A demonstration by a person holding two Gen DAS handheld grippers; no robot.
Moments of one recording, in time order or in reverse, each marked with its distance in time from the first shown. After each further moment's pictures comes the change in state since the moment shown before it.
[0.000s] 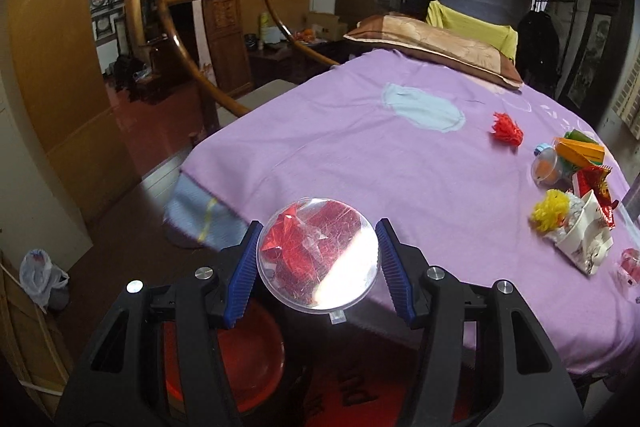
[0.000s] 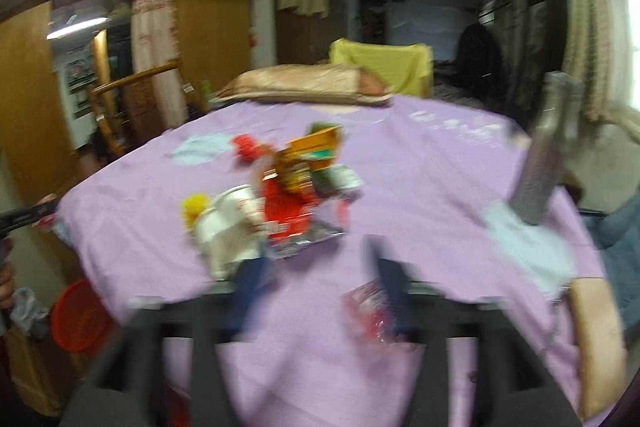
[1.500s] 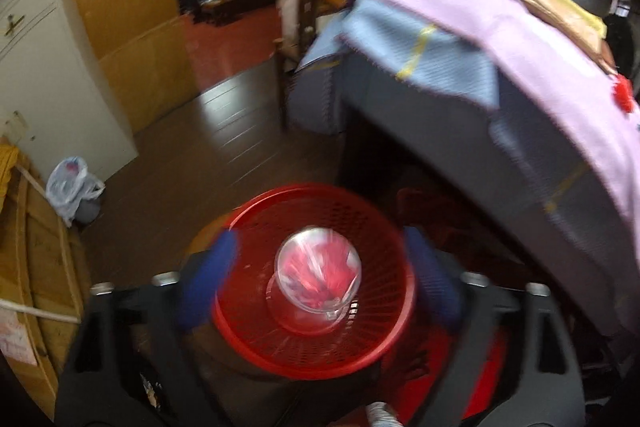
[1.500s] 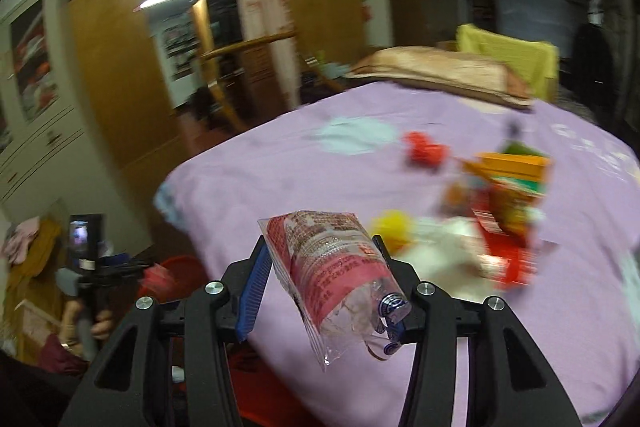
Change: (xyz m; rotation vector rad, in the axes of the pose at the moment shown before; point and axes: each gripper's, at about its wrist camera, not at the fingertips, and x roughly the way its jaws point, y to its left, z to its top) left arm 0.055 0.127 -0.101 -0.189 0.216 0.212; right arm 0.039 0.154 0.039 -0.177 0.164 0.465
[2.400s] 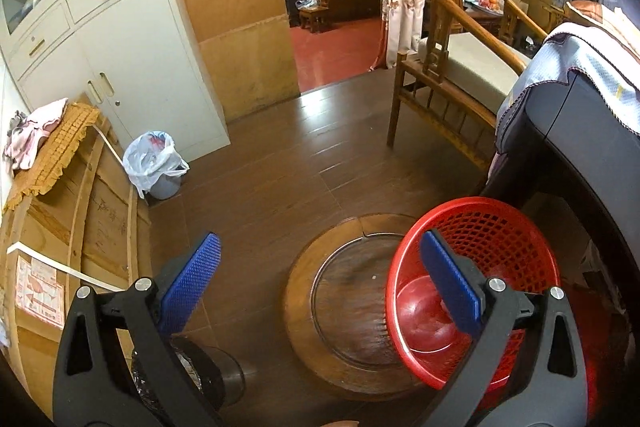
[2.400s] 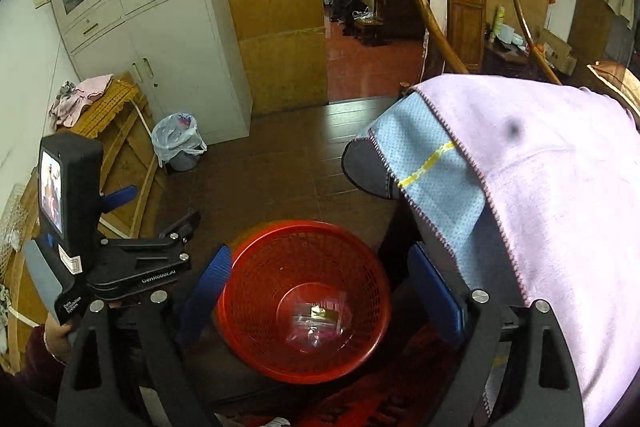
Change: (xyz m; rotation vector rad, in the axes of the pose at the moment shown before) left arm -0.005 0.121 -0.024 -0.161 -0.058 0.270; right arm 0.205 0.269 0.002 -0.401 0.273 0.315
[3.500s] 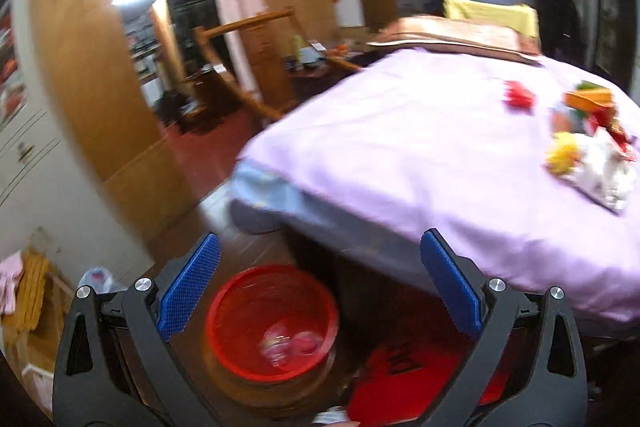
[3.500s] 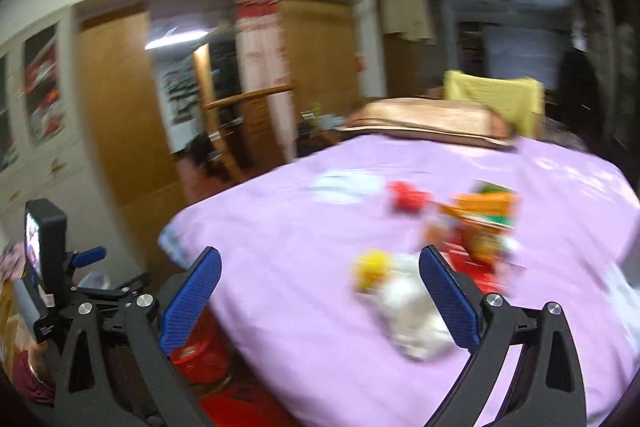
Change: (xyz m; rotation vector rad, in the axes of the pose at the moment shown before) left arm -0.210 -0.212 -0.011 0.400 -0.291 -0.313; right arm -0.322 -0.171 -0.191 0.427 -0.507 -0.429
